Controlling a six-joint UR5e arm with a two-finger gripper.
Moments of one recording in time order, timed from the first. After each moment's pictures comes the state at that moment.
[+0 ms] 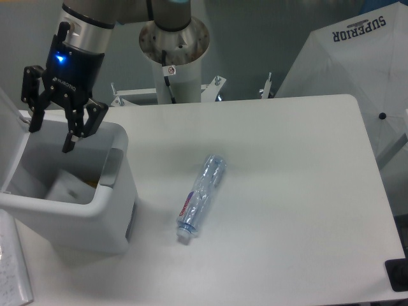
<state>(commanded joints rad) 2.19 -1.58 -1.64 -0.93 1.05 0.52</state>
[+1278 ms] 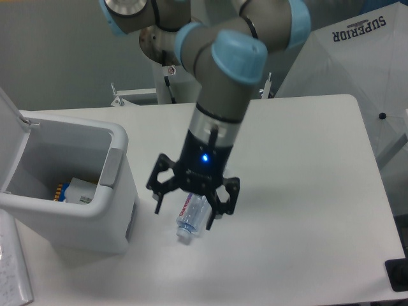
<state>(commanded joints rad) 2.45 -1.96 -1.45 -0.95 1.09 0.52</state>
